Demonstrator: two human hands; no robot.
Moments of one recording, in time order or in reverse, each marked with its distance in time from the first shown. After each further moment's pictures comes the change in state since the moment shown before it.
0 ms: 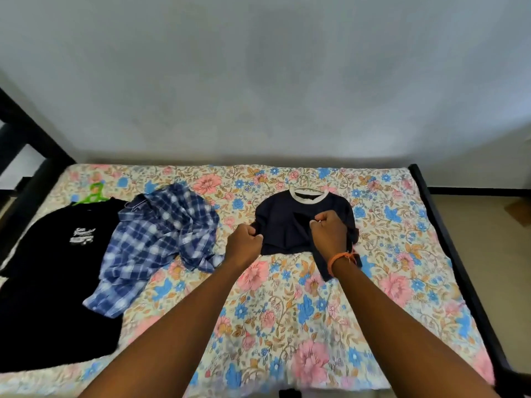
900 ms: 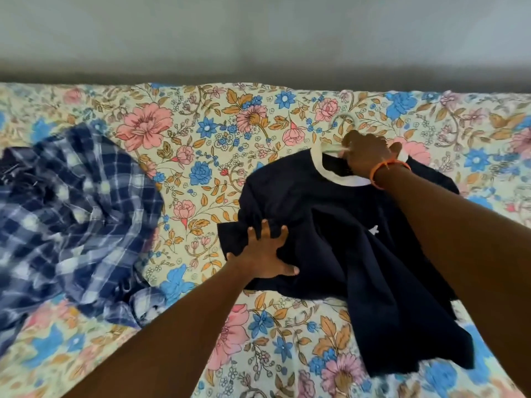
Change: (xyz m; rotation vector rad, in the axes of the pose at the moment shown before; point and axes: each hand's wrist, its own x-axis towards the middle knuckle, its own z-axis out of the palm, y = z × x) left_hand 0.377 -0.159 0.261 0.615 -0.664 -0.108; right_hand 0.486 0.203 0.211 -0.915 -0.379 -0.221
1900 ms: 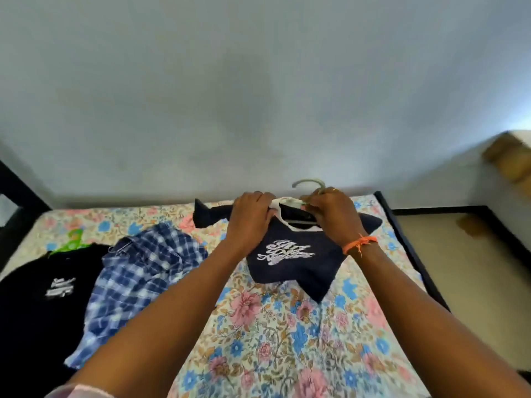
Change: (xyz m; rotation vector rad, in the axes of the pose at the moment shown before) left_hand -0.556 0.069 -0.126 0.168 1.132 0.702; right_hand -0.579 -0.163 -0.329 0.037 0.694 -0.410
